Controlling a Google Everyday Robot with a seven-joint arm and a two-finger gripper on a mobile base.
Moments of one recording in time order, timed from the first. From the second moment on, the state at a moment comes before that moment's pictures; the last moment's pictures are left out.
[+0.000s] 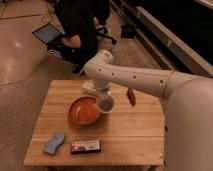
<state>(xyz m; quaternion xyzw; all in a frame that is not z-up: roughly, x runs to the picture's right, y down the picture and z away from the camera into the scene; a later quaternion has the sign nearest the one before) -0.025 0.034 0.789 -0.26 -0.03 -0.17 0.95</state>
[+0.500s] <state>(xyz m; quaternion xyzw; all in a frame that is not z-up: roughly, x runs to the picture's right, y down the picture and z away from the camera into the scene) -0.050 0.020 0.777 -0.26 -0.06 -0.19 0.95</state>
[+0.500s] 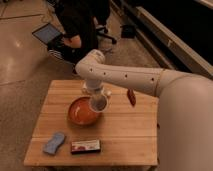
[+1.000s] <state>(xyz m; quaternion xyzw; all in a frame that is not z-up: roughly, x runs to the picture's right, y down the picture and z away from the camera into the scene) -0.073 0.005 0.761 -0.24 -0.10 -0.21 0.94</state>
